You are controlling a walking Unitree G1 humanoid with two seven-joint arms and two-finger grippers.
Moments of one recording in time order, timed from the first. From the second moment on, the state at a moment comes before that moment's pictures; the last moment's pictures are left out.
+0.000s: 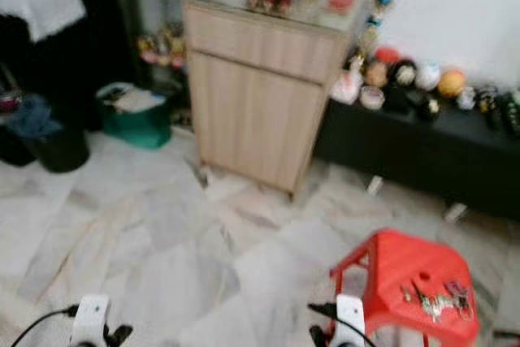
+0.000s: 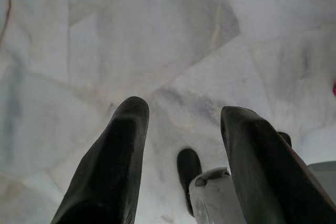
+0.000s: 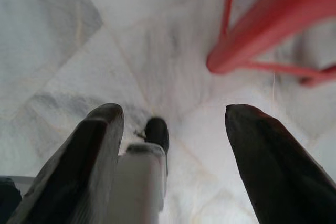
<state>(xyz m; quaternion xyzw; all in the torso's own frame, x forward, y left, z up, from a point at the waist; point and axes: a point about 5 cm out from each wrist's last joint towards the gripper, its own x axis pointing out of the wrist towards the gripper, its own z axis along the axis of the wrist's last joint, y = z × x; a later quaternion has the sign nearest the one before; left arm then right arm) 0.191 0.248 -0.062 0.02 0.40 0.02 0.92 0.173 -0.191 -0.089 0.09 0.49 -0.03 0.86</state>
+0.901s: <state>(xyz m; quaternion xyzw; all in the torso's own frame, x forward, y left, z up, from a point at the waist) 0.190 0.255 -0.059 0.04 0.40 0.00 0.92 0.177 -0.183 -0.088 0.10 0.49 -0.03 0.87</state>
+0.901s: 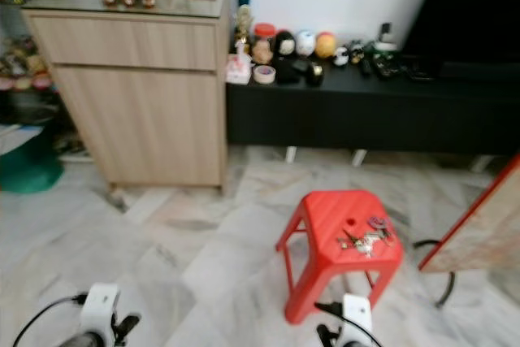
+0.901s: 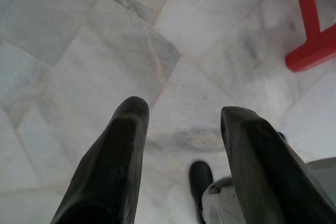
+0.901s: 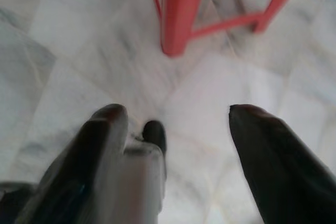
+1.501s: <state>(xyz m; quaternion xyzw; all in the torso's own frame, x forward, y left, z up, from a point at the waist) 0.195 0.253 -0.057 0.04 0.39 0.00 0.92 0.177 -0.188 -0.088 0.09 0.49 -0.03 0.87</state>
